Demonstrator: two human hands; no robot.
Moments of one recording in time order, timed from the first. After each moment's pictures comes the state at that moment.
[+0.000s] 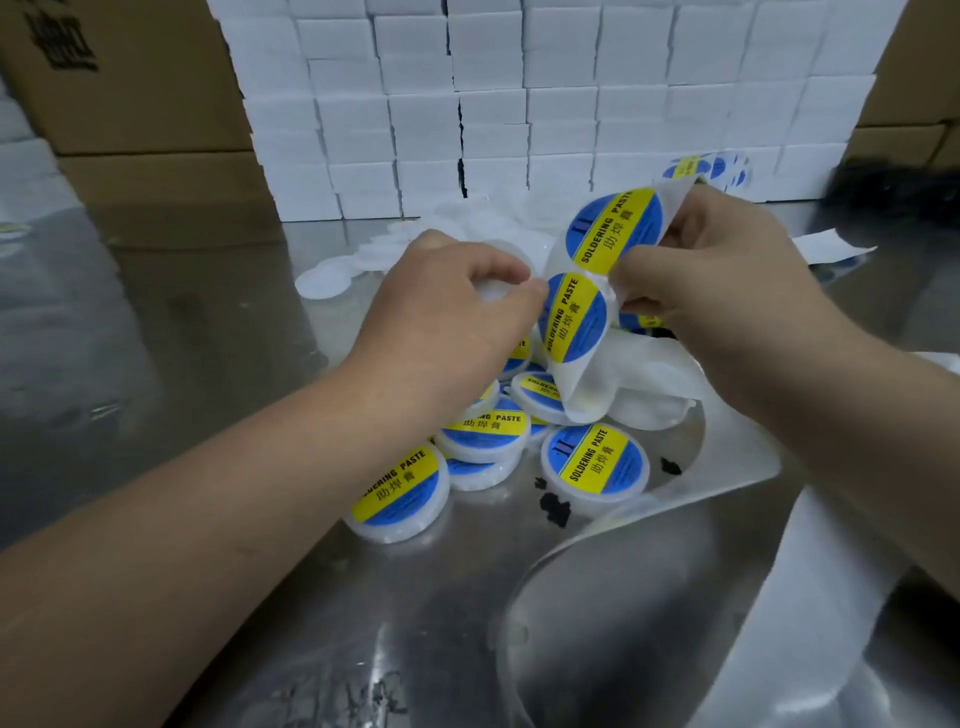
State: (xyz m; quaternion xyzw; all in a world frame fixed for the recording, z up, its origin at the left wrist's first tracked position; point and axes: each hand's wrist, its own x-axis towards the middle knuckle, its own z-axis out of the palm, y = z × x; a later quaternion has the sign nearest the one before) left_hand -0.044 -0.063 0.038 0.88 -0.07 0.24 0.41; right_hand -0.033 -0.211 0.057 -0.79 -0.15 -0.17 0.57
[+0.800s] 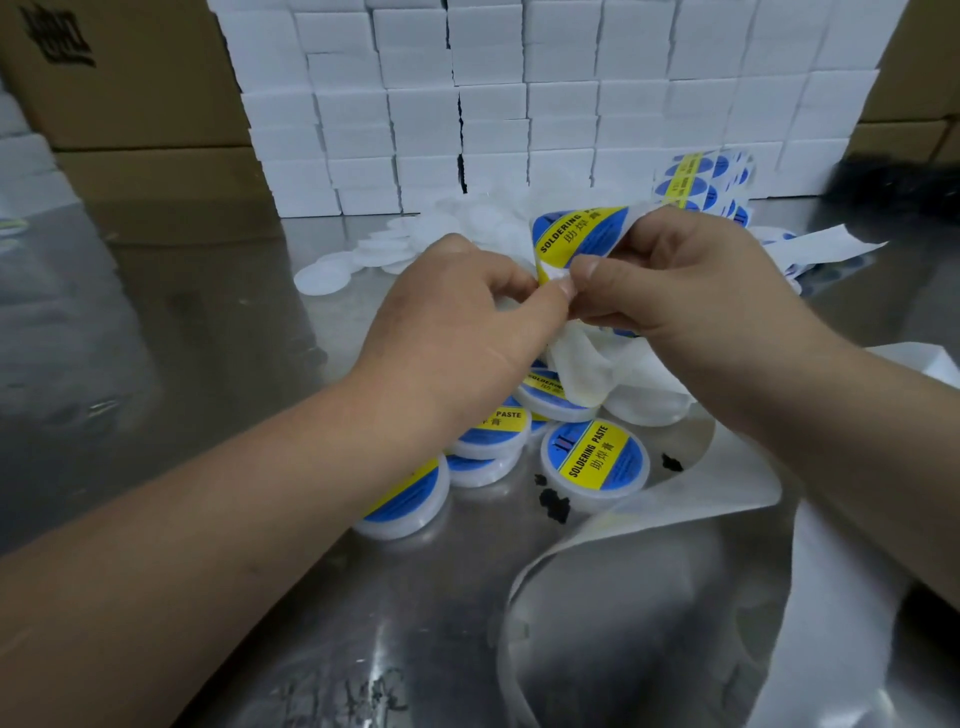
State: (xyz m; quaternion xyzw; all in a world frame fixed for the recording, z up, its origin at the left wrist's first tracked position) left_hand -0.051 -0.067 0.036 0.88 -0.09 0.25 0.38; right_hand -0.034 -0.207 0.046 -0.75 -0.22 -0.10 0.62
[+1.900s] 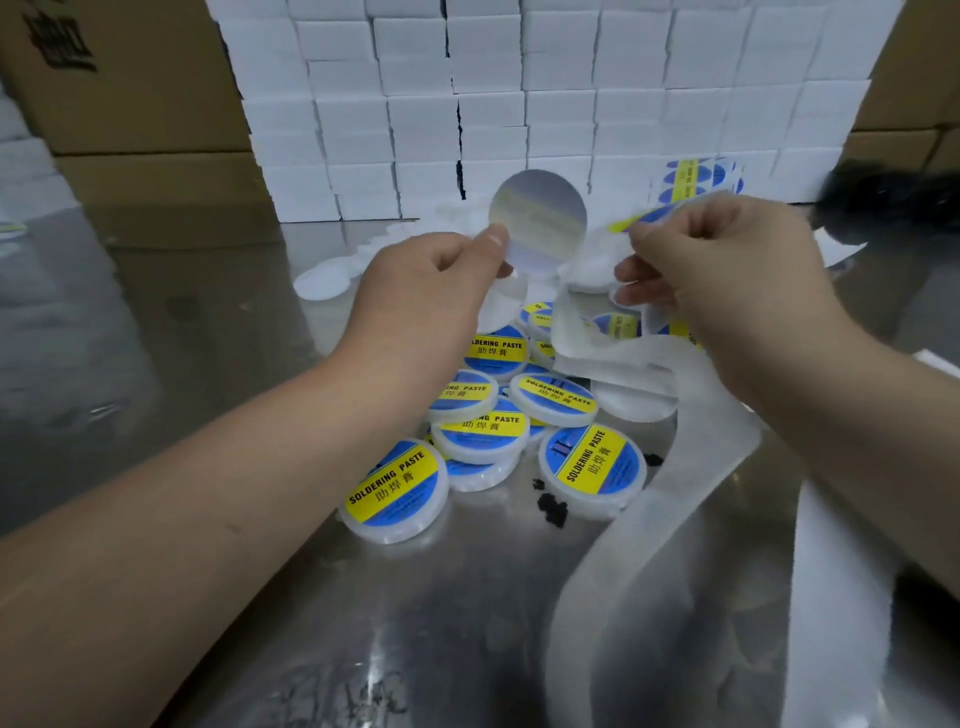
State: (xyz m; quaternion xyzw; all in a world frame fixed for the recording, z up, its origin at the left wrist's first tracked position) left_hand -0.038 -0.055 0.038 0.80 -0.04 0.27 0.54; right_hand -0.009 -0.224 0.047 -0.77 -0.10 -0.22 0.58
